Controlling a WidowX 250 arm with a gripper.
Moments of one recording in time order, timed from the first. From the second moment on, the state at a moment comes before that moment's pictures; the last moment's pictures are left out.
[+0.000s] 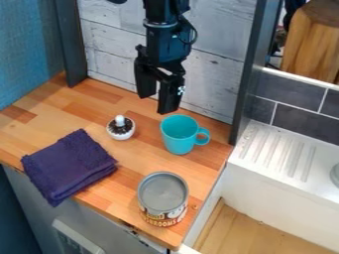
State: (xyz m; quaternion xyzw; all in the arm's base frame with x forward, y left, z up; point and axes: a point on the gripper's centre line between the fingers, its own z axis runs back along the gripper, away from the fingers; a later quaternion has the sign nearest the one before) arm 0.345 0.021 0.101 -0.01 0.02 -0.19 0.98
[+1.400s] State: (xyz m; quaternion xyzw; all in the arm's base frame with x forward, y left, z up) arm 0.382 0.027 0.056 0.00 0.04 -0.14 0.99
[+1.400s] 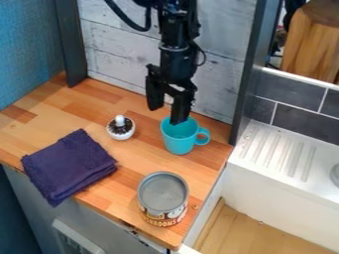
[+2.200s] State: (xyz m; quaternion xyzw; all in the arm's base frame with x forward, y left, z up) arm 0.384 0.038 0.032 0.03 0.07 -0.12 0.99
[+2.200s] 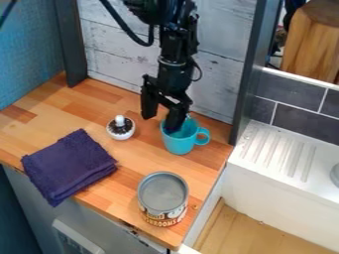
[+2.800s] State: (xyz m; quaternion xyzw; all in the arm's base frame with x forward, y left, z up) arm 0.381 0.021 0.025 0.01 0.07 -0.13 0.99
